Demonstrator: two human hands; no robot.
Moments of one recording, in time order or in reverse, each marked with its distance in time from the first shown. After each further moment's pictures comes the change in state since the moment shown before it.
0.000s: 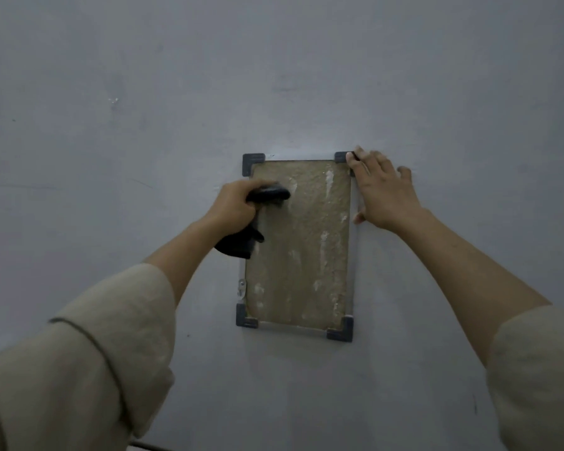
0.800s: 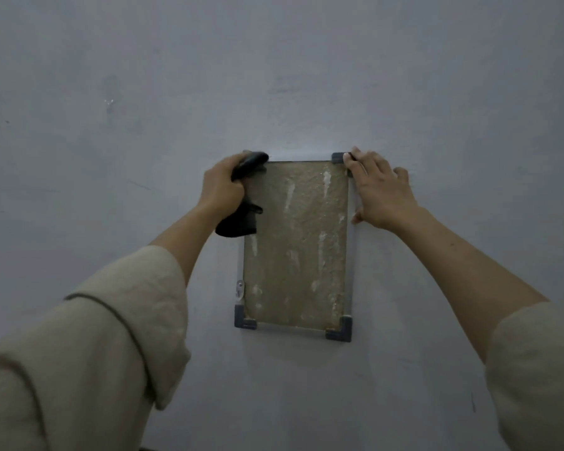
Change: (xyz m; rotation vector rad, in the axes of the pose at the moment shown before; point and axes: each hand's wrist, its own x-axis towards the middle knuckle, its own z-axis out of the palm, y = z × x) left_hand 0.019 -0.004 -0.013 -0.093 0.192 -0.107; right_hand 0.001 0.000 0.001 0.020 -0.016 0.007
